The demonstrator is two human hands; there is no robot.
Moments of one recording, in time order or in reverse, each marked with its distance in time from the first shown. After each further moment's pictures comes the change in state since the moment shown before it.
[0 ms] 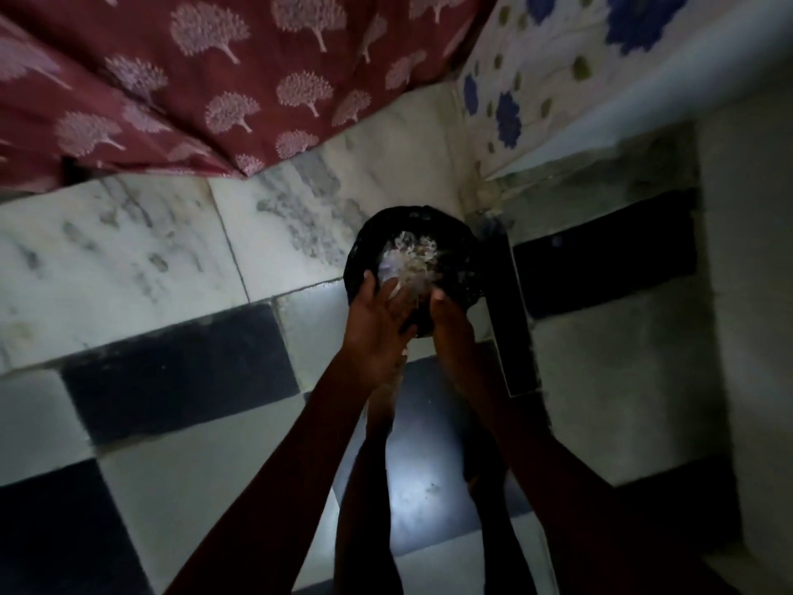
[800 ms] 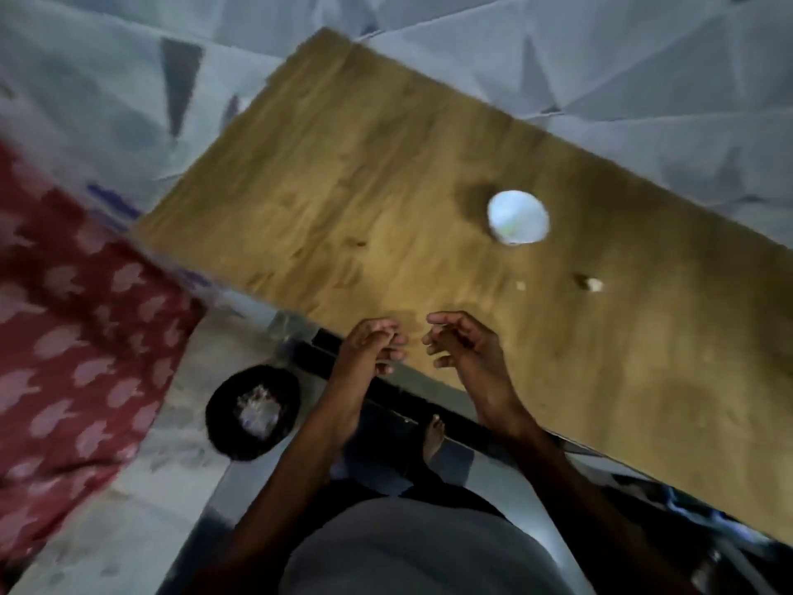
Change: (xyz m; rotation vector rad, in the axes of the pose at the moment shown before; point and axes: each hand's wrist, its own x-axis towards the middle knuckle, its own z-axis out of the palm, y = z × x) left_hand -0.433 -0.285 0.289 1.288 -0.552 0.290; right_hand -0.564 -0.037 -0.342 0.704 0.711 -0.356
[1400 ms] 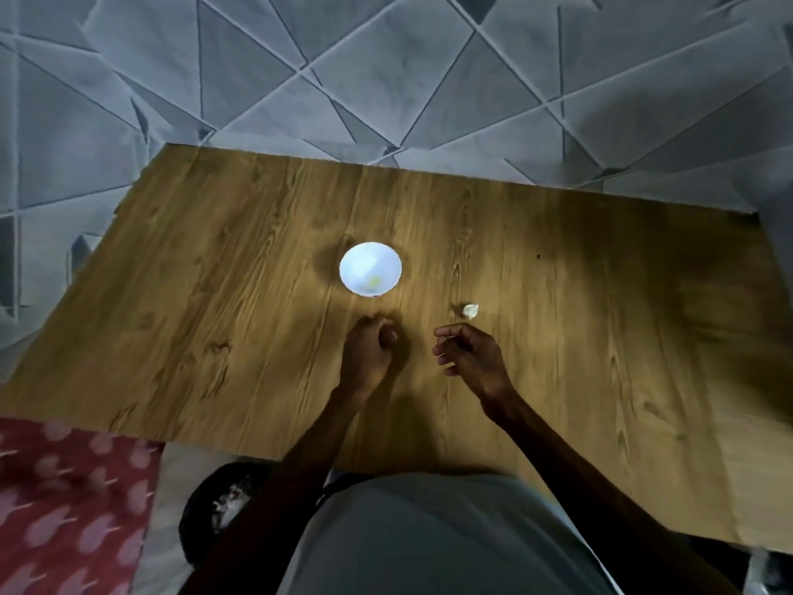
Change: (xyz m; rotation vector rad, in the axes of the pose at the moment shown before) left_hand 0.155 -0.027 0.215 1.111 0.013 0.504; right_hand 0.084 0.033 -0.225 0.024 0.228 0.007
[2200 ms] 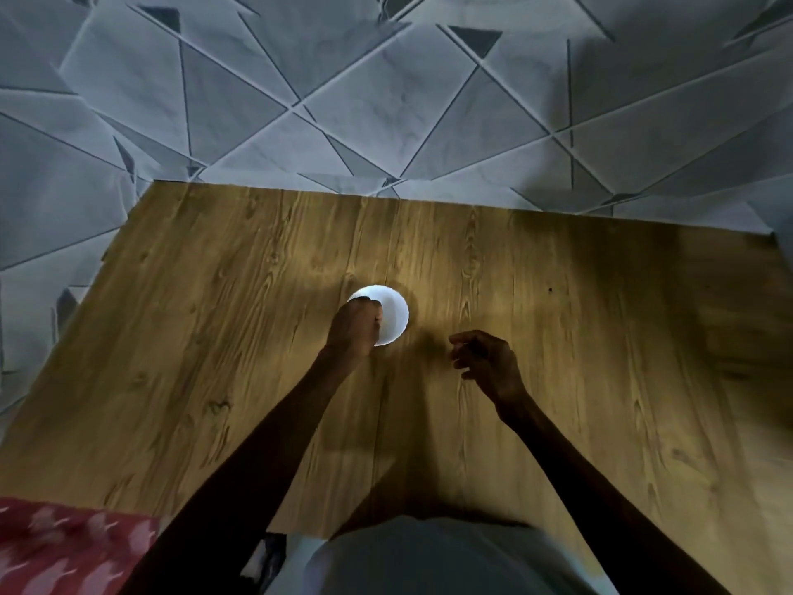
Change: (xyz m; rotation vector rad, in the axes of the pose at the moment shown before) left_hand 0.139 0.004 -0.039 0.464 -0.095 0.081; right_hand 0.080 -0.011 -0.007 -0.068 0.044 -0.074
